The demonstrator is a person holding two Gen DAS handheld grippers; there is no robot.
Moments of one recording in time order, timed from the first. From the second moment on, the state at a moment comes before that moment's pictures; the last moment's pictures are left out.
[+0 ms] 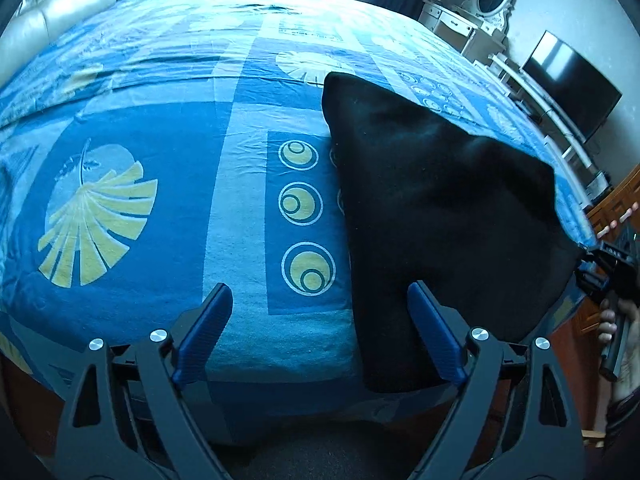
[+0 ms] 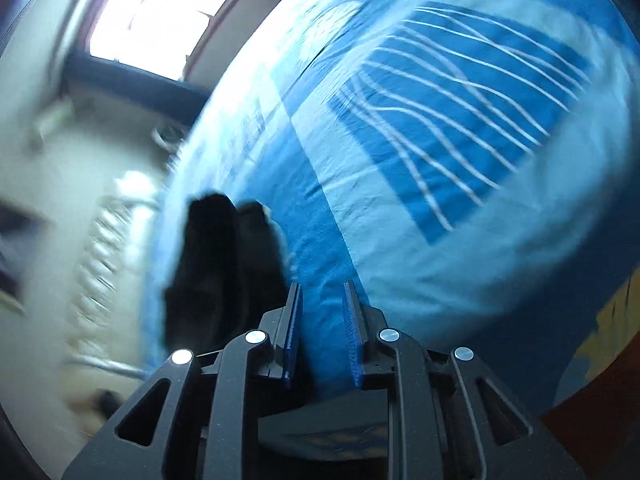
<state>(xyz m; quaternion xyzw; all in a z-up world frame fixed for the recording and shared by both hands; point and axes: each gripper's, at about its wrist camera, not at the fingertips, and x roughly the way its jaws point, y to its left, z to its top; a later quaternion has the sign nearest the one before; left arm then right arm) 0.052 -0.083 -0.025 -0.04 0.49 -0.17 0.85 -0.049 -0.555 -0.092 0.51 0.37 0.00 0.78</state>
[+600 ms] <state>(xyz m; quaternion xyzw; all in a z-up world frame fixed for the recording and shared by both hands) 0.054 -0.059 -0.051 -0.22 0.55 -0.25 0.77 -0.036 -0.501 -0.097 0.51 0.40 0.07 0.76</state>
